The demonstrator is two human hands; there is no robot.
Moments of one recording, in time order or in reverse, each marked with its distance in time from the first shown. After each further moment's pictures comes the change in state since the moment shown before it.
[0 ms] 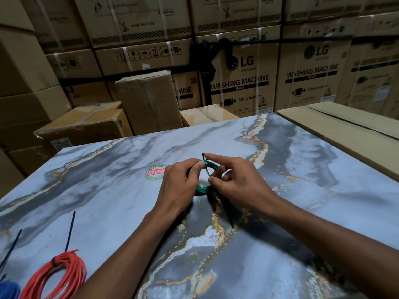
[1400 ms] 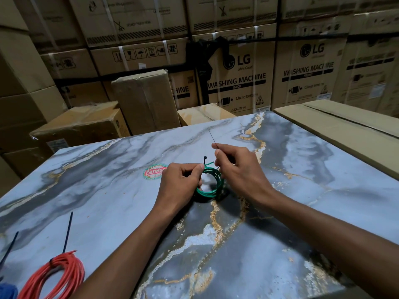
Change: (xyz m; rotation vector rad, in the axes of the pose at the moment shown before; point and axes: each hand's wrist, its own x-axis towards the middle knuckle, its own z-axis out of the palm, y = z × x) left_hand -0.001 0.000 0.008 -0.228 -0.037 -0.213; right_hand 0.018 0.016 0.002 0.103 0.247 -0.010
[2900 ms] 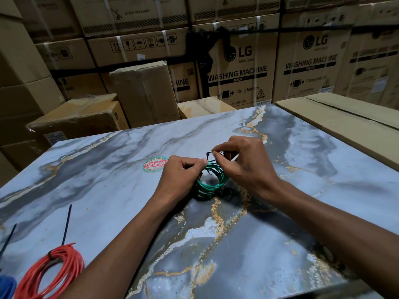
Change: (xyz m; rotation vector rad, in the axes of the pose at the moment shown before) left_hand 0.005 -0.010 -0.002 -0.109 -0.090 -0.023; right_hand 0.003 -0.001 -0.010 -0.345 0.044 -0.333
